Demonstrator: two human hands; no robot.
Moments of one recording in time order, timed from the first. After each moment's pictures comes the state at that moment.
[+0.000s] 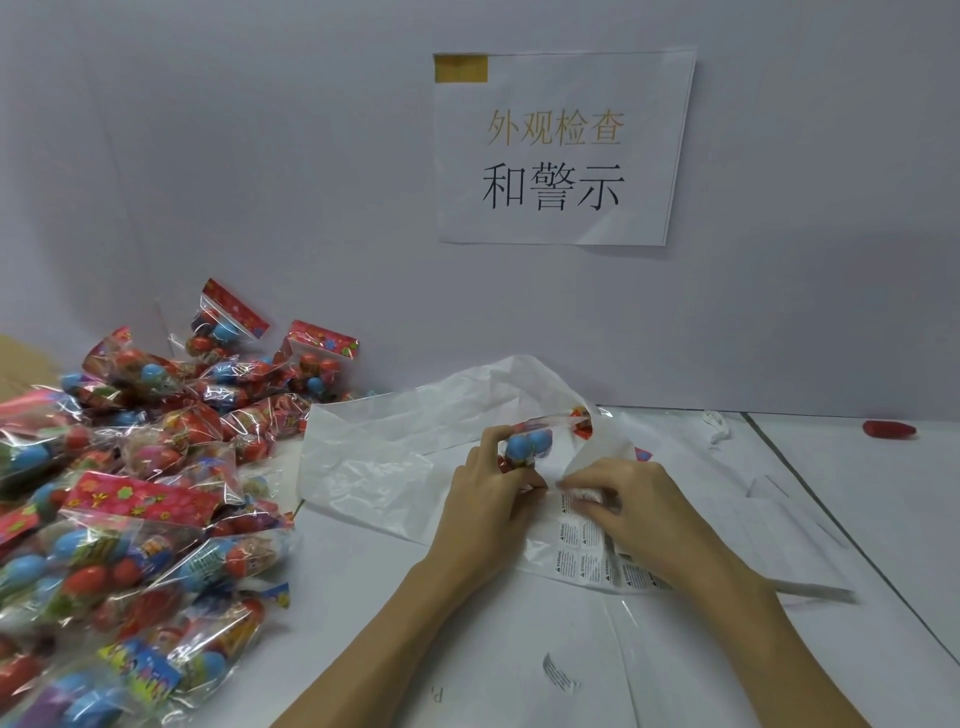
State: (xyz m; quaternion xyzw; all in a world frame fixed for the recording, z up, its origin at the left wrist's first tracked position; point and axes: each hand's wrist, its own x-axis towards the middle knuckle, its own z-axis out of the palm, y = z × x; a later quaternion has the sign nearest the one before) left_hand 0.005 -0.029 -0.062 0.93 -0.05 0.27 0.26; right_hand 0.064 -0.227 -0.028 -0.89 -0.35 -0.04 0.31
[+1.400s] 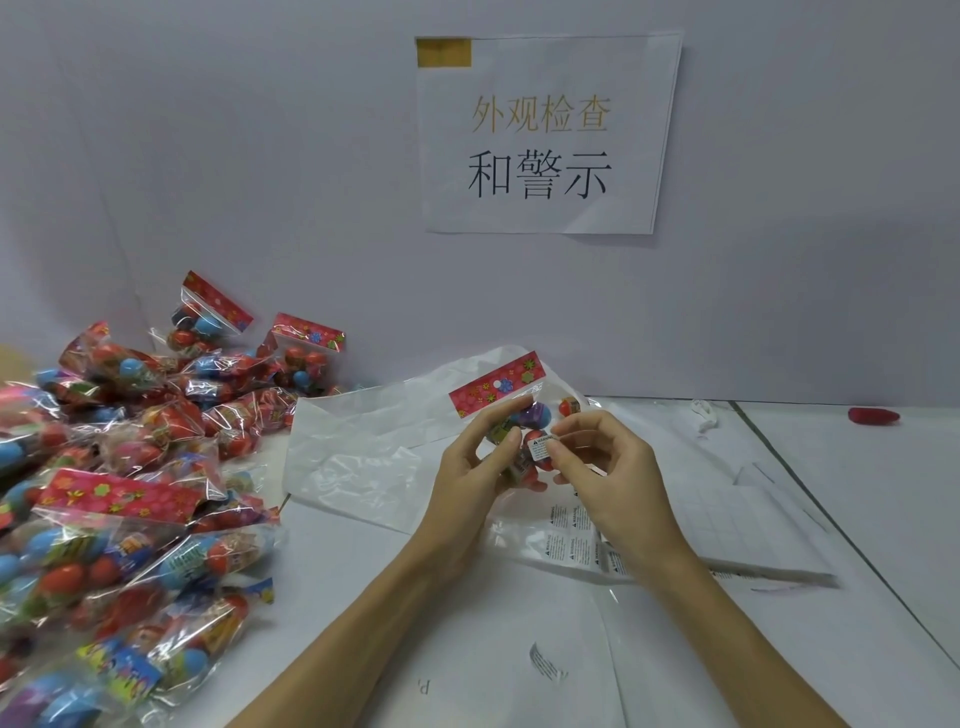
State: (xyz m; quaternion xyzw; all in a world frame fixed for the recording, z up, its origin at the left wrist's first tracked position) left_hand 0.001 -0.039 -0.041 0.63 -0.05 0.18 0.76; right_hand 0.041 -0.197 -0.020 -0.72 -0.22 -0.04 0.66
